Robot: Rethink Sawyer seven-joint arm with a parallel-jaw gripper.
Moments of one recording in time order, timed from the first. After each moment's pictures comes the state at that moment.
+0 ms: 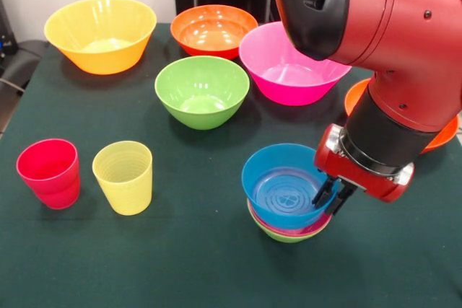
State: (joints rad) arm 0.08 0.05 -0.35 0.50 0.10 1.07 2.20
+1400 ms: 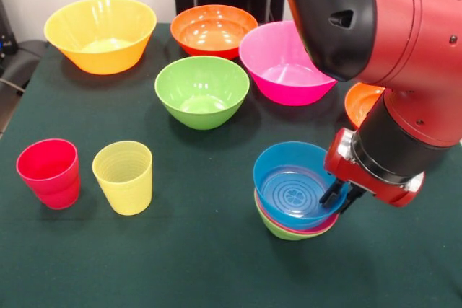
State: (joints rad) arm 0.07 0.15 -0.37 0.30 0.10 1.26 2.20
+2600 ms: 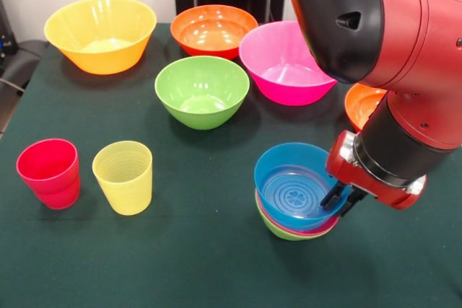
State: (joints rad) arm 0.07 0.17 -0.37 0.27 0.09 1.27 2.20
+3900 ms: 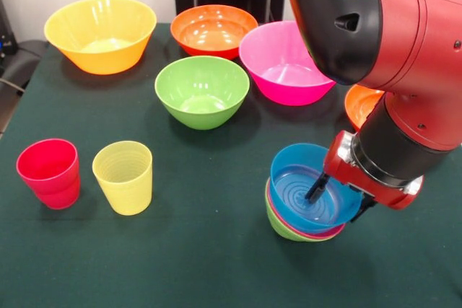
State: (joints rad) arm 0.07 0.17 -0.38 0.27 0.09 1.27 2.20
